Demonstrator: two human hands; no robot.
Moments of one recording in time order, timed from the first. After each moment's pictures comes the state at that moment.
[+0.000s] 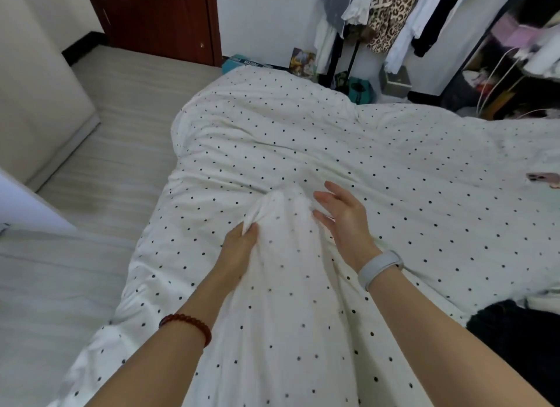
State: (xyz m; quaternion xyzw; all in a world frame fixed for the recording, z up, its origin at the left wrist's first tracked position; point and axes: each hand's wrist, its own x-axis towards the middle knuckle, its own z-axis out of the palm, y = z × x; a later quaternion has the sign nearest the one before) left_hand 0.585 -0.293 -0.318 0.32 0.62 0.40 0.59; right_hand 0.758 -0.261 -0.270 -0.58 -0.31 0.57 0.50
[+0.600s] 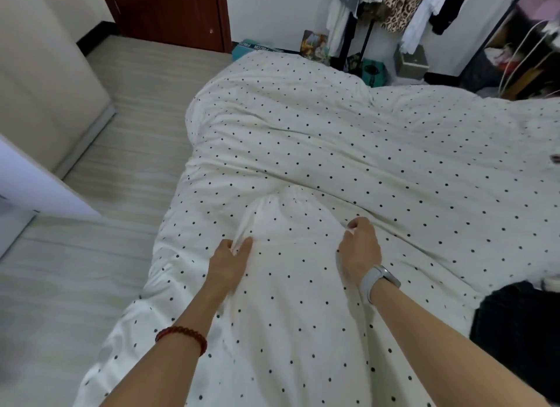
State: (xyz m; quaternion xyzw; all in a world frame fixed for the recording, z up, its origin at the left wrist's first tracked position) left_hand 0.543 -0.329 -0.347 0.39 0.75 0.26 0.47; right_hand 0.759 -0.305 -0.325 -0.81 -0.47 0.27 0.23
